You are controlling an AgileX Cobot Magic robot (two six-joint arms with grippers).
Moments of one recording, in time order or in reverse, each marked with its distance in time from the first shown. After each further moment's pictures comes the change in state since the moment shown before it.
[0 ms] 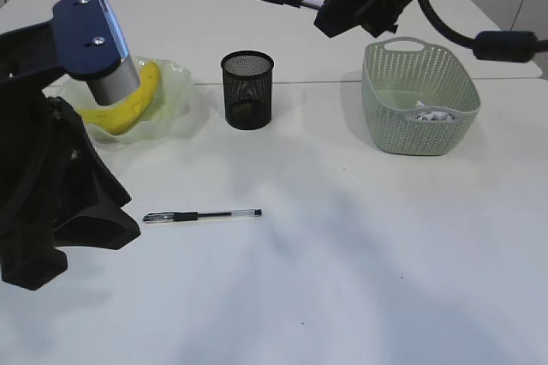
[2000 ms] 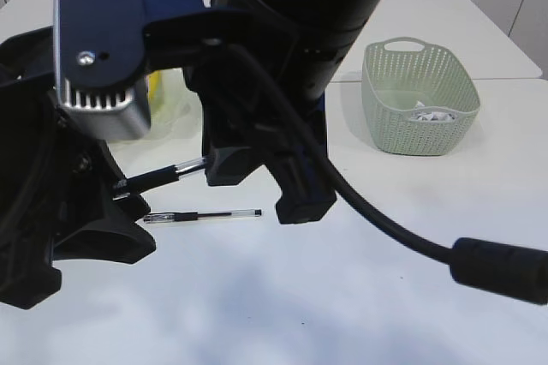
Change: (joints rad) left arm 0.000 0.000 0.000 -0.130 0.008 0.169; right arm 0.507 -0.004 0.000 -0.277 0.229 -0.016
